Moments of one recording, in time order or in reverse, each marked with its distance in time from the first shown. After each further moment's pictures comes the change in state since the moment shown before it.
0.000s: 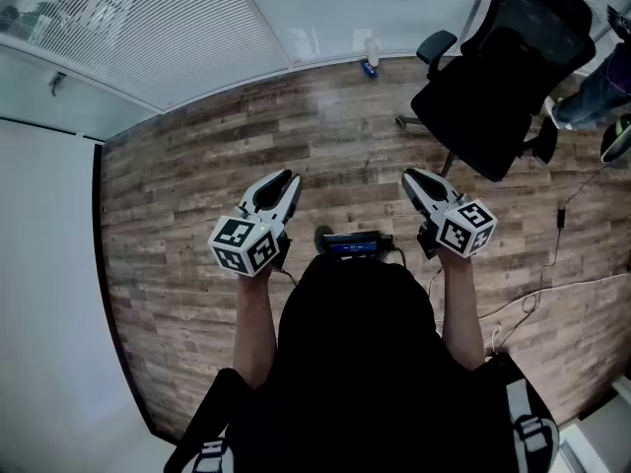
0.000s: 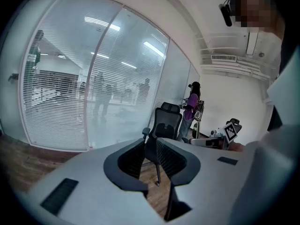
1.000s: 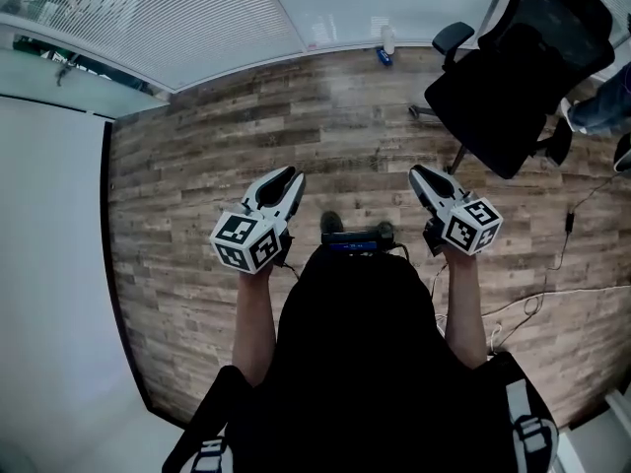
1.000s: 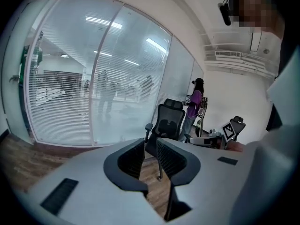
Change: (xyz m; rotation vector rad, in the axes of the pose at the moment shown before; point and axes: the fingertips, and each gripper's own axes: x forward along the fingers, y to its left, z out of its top) left arm -0.014 -0.007 -0.017 -0.010 0.038 0.046; right arm -0.003 -0.007 -0.016 0.025 0.034 0.022
